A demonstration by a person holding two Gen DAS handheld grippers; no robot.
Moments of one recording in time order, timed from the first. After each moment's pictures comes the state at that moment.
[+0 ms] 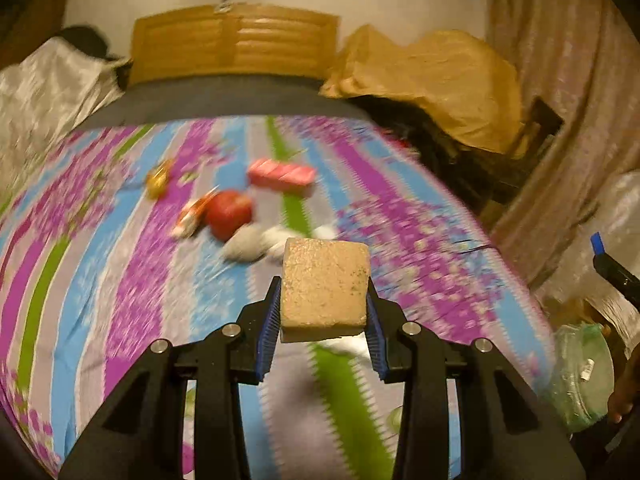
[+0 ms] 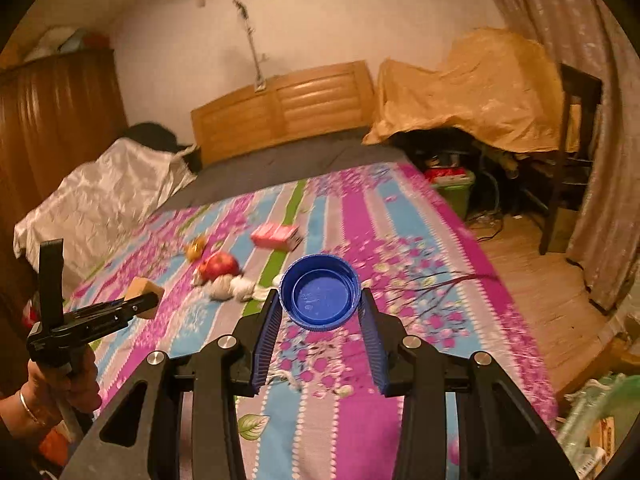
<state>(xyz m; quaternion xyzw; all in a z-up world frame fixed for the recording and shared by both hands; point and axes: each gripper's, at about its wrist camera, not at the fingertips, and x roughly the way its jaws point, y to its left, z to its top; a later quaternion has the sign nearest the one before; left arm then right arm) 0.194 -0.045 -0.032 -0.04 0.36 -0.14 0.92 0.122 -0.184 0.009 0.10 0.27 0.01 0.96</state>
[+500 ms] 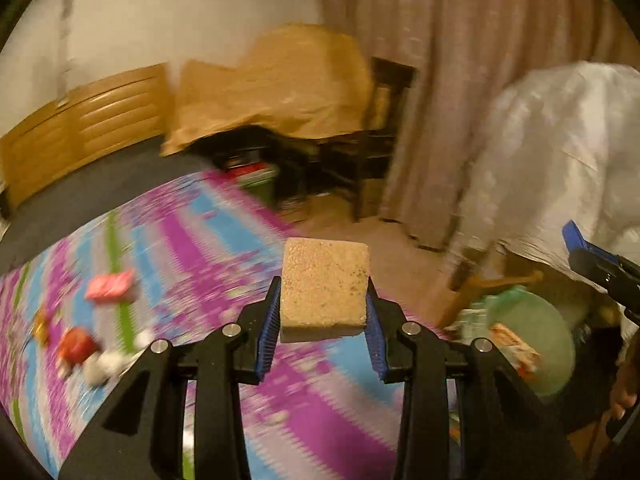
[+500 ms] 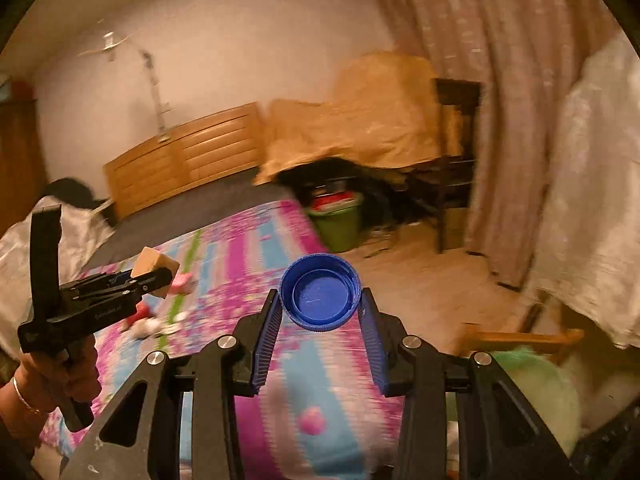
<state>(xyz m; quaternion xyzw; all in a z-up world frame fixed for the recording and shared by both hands) 0.155 -0.294 0.042 0.10 0.29 -0.37 0.88 -0.030 -0.336 0.071 0.14 0.23 -0.19 0.94</state>
